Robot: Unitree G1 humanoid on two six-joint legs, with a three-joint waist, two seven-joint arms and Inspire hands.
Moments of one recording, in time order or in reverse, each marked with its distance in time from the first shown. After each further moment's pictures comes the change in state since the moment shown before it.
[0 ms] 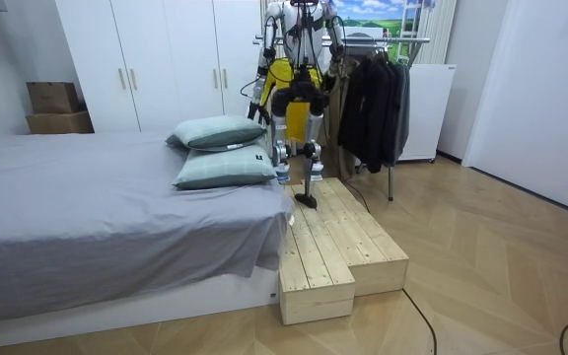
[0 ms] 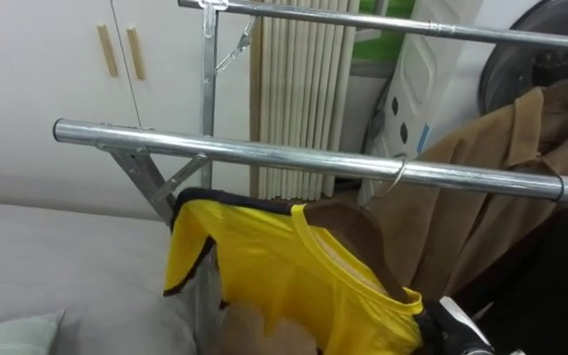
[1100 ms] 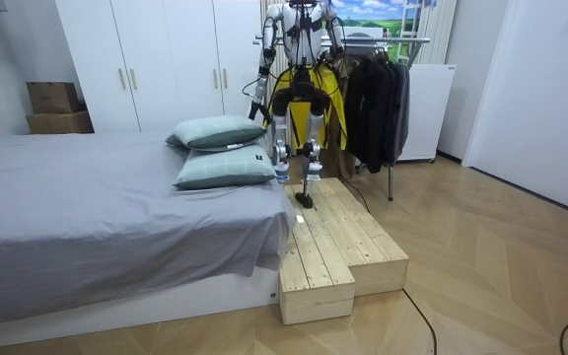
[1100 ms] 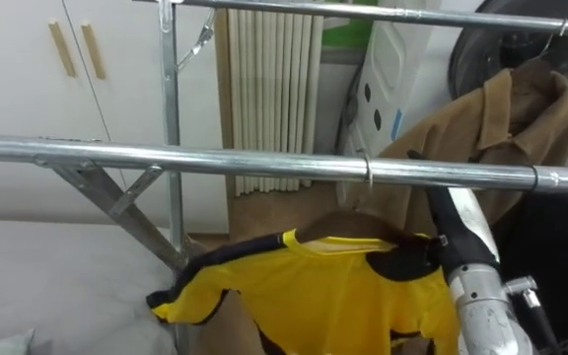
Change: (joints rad) left arm 0.027 -0.022 0.008 -0.012 -0.081 -0.035 0.069; right arm 0.043 0.045 -0.038 -0.551 0.114 0.004 -0.250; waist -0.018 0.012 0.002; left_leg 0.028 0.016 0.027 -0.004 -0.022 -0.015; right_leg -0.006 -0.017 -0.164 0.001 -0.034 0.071
